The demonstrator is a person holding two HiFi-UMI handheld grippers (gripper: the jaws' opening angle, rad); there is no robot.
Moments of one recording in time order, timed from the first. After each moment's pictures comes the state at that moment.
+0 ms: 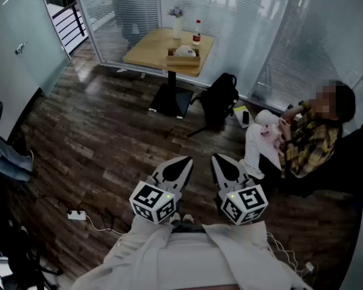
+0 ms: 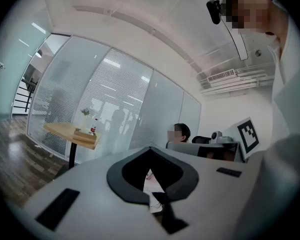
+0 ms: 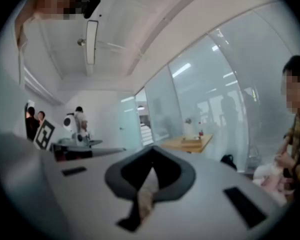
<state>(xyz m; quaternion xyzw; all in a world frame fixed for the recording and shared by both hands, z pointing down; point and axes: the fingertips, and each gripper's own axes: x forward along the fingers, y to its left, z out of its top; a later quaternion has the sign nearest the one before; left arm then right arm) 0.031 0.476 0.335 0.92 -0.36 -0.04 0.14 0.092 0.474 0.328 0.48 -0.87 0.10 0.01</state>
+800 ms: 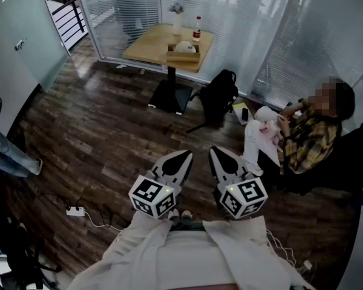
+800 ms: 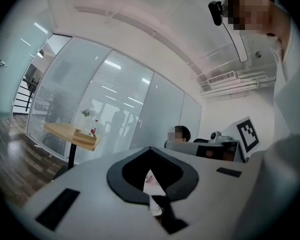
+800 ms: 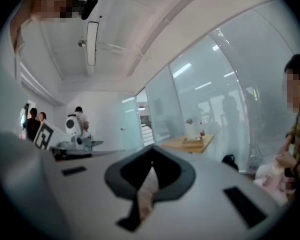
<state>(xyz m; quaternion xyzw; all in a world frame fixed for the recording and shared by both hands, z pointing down) 0.031 0.473 0.332 0.92 -0.37 -0.06 0.13 0.089 0.468 0.323 0.47 -0.88 0.10 0.00</state>
